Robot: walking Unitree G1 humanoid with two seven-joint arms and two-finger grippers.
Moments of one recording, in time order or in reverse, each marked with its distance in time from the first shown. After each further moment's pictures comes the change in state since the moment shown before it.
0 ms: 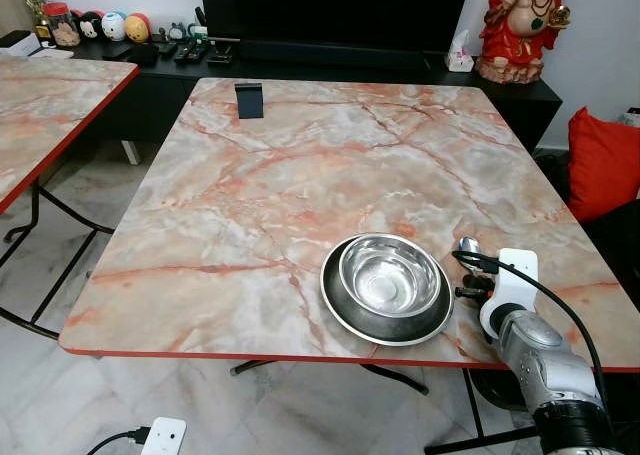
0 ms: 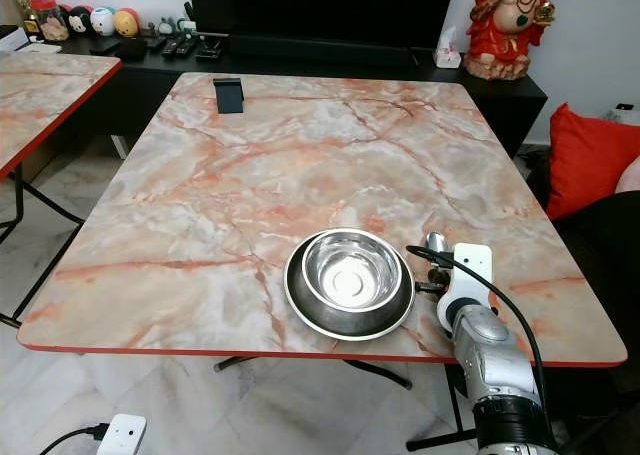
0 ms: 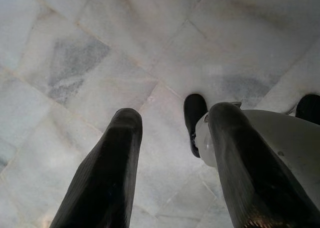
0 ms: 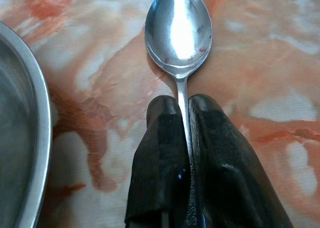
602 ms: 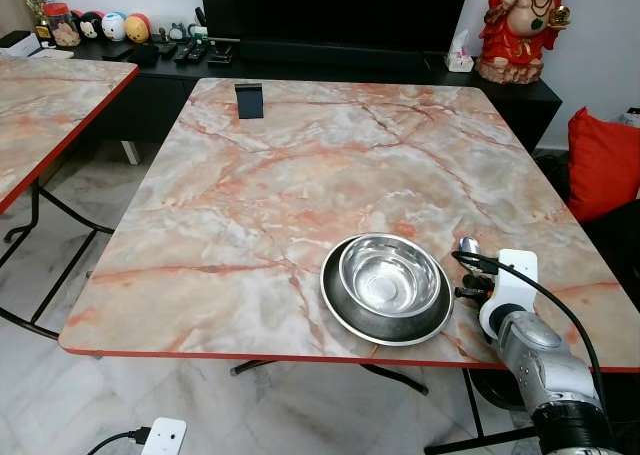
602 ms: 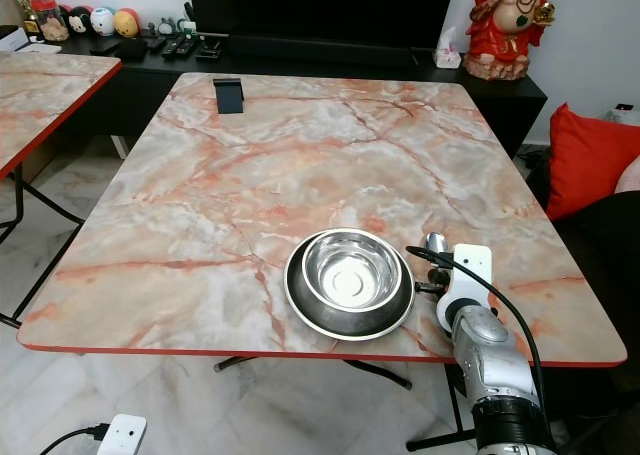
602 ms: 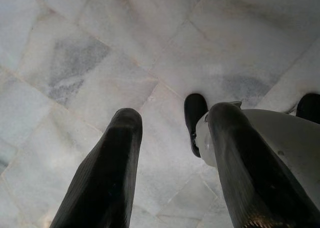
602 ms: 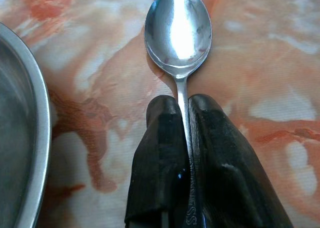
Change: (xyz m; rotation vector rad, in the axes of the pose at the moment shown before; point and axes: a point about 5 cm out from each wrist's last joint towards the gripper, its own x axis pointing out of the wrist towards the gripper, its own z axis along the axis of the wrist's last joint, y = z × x) left arm 0.000 0.000 0.000 0.005 0.001 0.000; right arm 0.000 0.000 -0.001 0.001 -0.004 0.000
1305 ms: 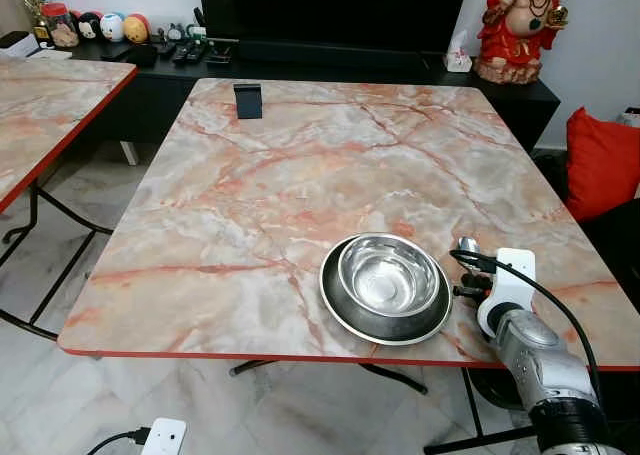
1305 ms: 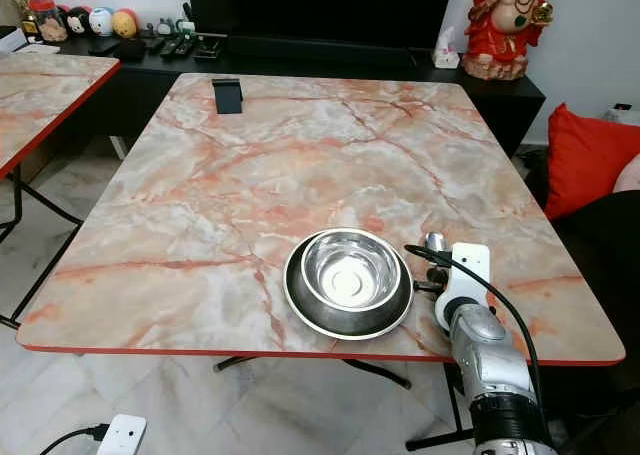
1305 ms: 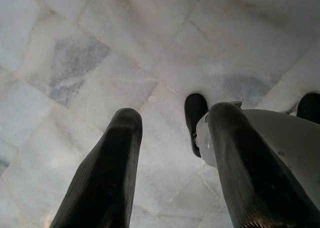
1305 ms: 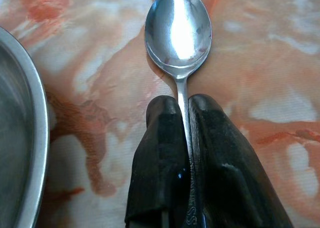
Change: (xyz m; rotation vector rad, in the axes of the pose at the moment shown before) left arm 0.000 0.000 0.000 -0.001 0.002 0.003; right arm 0.003 0.002 0.001 0.001 0.000 -0.003
